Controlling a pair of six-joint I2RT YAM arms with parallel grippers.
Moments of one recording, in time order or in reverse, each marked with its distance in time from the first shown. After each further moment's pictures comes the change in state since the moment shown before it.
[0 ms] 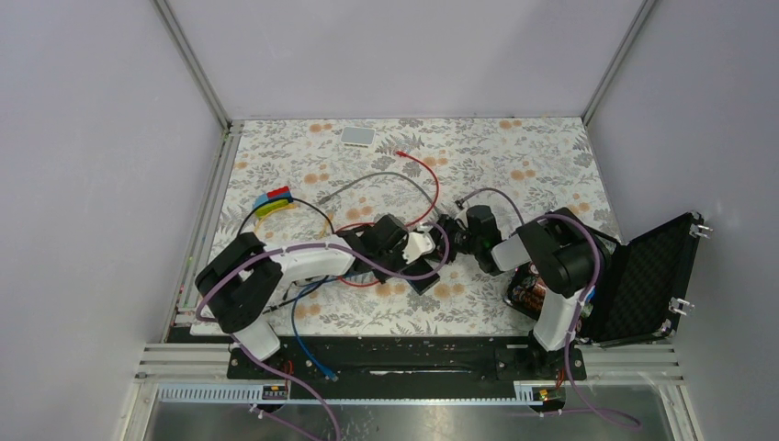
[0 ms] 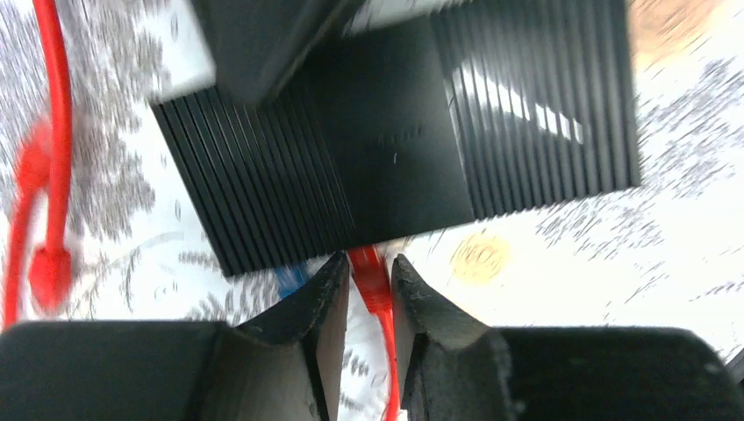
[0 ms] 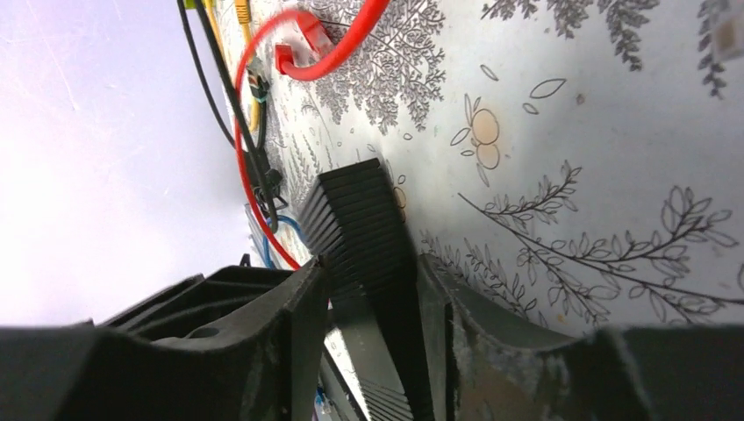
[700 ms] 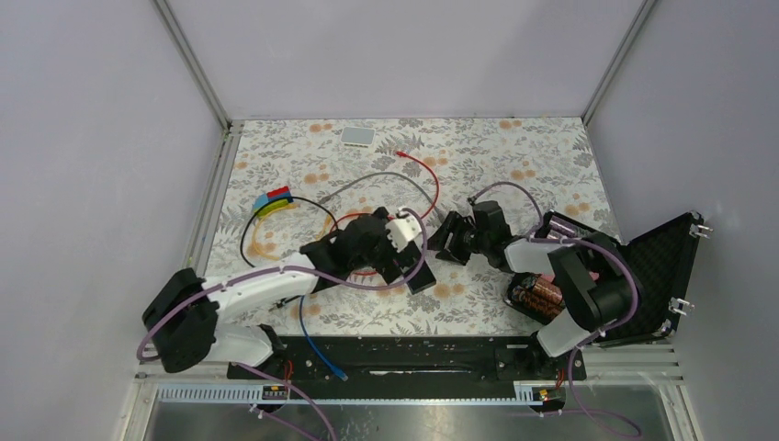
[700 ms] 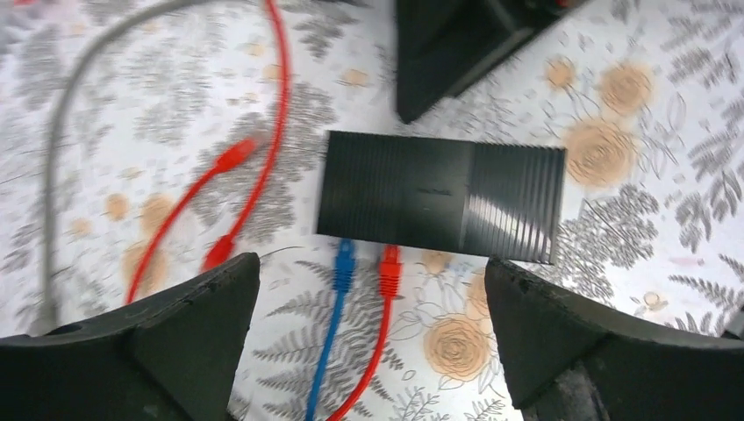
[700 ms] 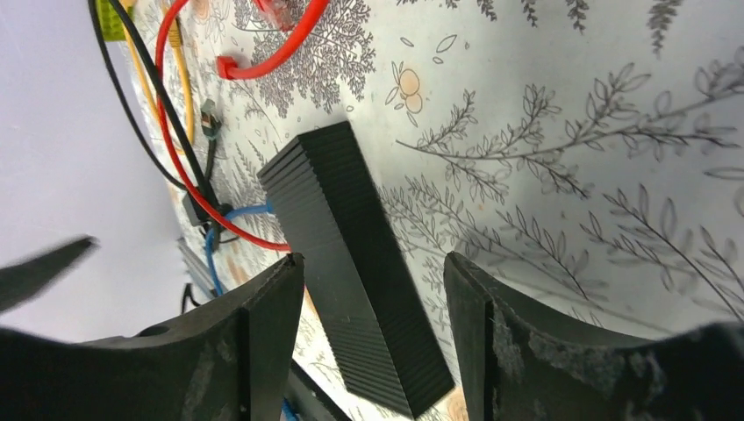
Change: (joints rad) left arm -0.036 -0.301 -0.137 0.225 -0.081 -0.046; right arm -0.030 -0.238 0.003 -0.377 0.163 -0.106
